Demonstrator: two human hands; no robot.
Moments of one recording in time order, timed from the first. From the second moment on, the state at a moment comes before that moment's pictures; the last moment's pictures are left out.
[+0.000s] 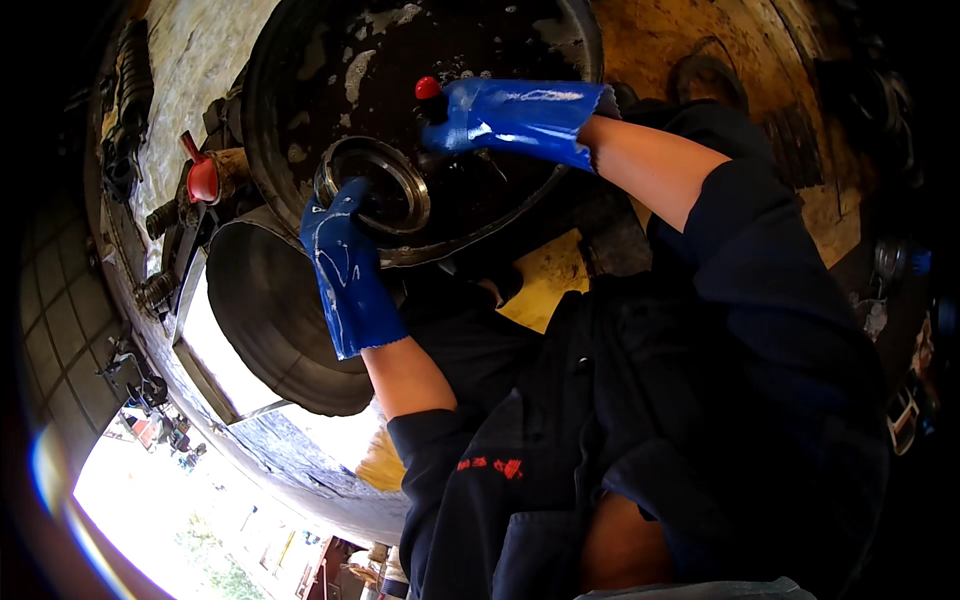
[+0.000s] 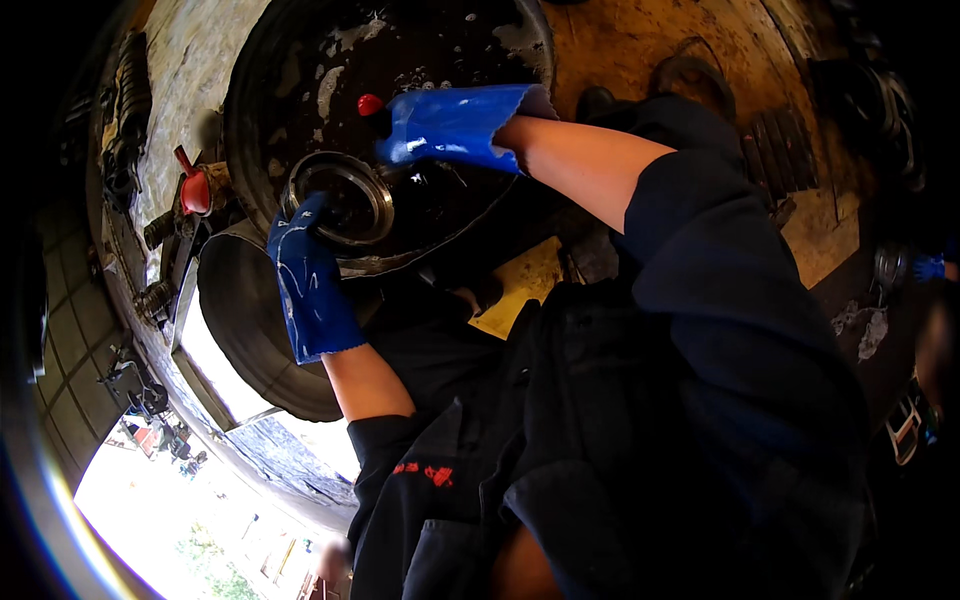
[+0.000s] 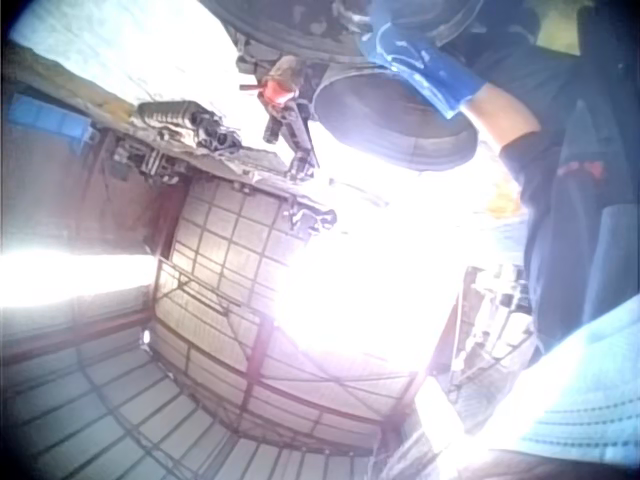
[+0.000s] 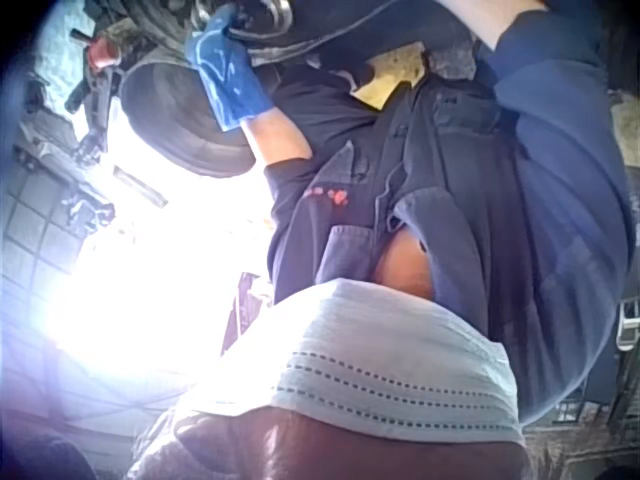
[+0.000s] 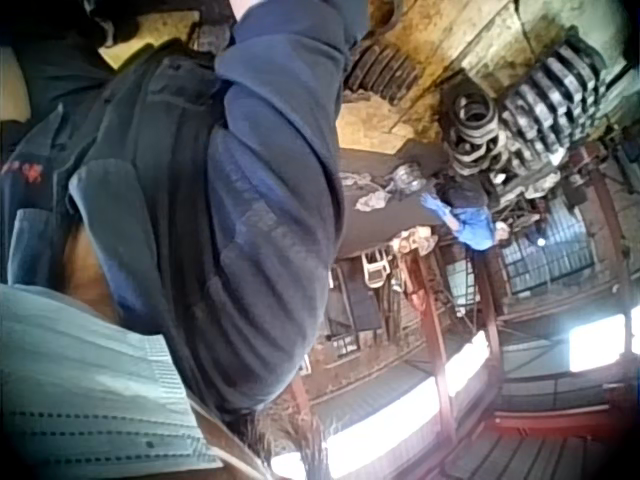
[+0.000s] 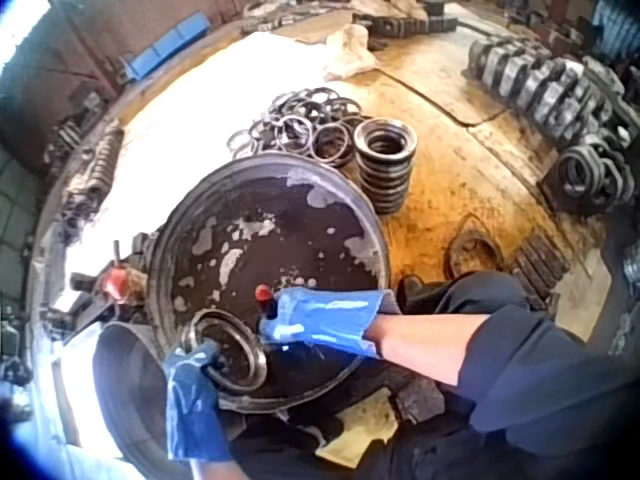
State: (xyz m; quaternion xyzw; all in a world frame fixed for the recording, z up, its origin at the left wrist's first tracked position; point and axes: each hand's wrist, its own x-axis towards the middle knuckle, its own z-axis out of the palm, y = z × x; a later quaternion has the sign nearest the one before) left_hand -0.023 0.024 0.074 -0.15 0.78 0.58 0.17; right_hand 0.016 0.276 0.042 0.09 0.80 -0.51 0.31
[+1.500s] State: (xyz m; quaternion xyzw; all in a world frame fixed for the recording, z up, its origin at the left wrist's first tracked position) left_hand -0.029 0.001 -0.002 -0.07 0.75 0.56 0.34; right_hand 0.057 0.271 0.040 0.08 0.76 -0.58 0.27
